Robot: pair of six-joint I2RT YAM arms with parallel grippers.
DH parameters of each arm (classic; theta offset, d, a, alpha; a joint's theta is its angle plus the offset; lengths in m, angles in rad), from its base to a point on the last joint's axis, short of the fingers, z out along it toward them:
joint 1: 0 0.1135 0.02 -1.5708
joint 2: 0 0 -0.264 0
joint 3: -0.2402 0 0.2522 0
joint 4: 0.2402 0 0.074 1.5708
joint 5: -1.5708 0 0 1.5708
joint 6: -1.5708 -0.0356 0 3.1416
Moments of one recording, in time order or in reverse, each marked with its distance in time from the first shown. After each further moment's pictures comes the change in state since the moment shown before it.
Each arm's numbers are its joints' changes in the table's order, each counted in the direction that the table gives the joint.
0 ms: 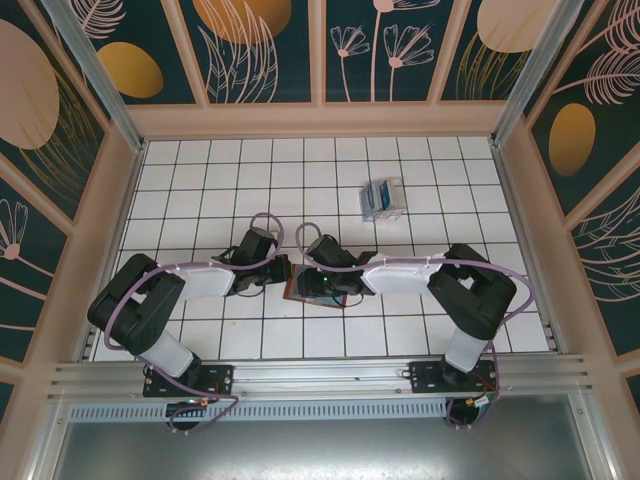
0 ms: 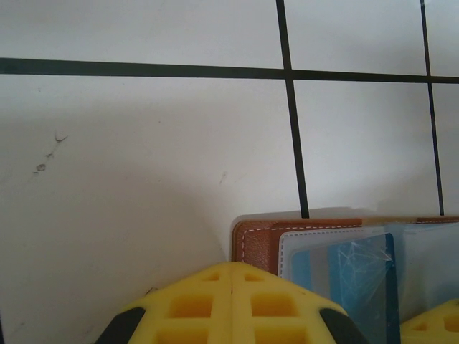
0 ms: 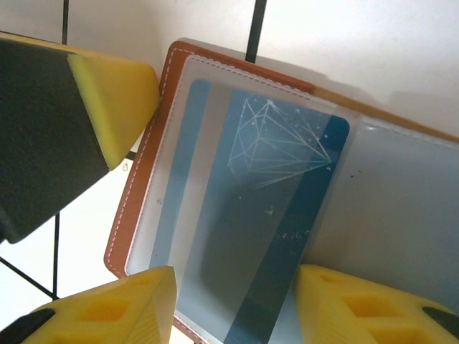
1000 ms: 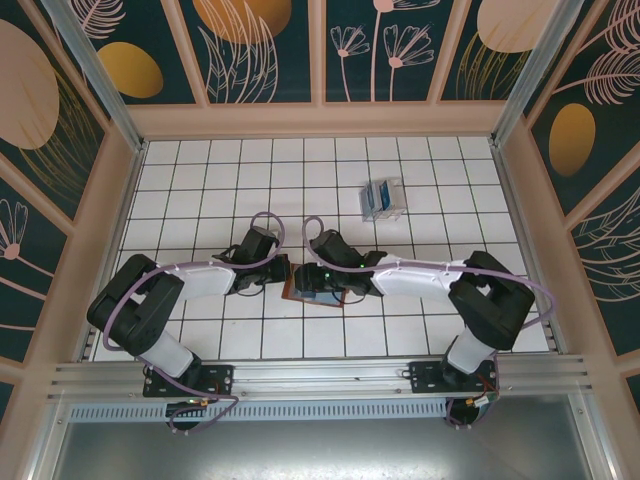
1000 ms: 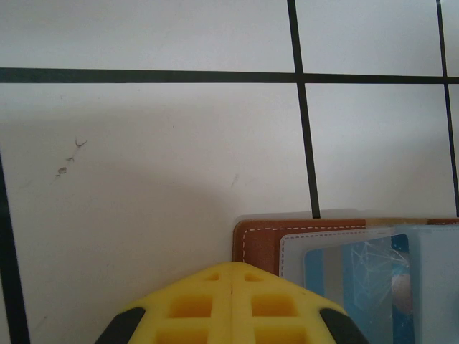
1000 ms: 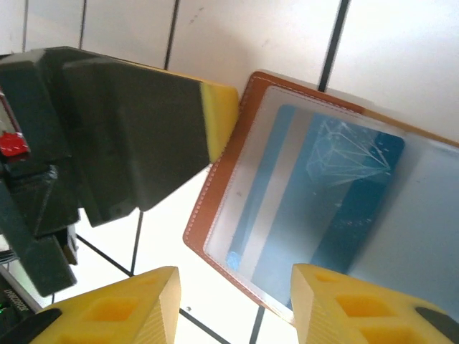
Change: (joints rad) left arm -0.007 -0.006 -0.021 0.049 0.041 -0.016; right arm 0.003 -0.116 0.024 -0.017 0.018 0.000
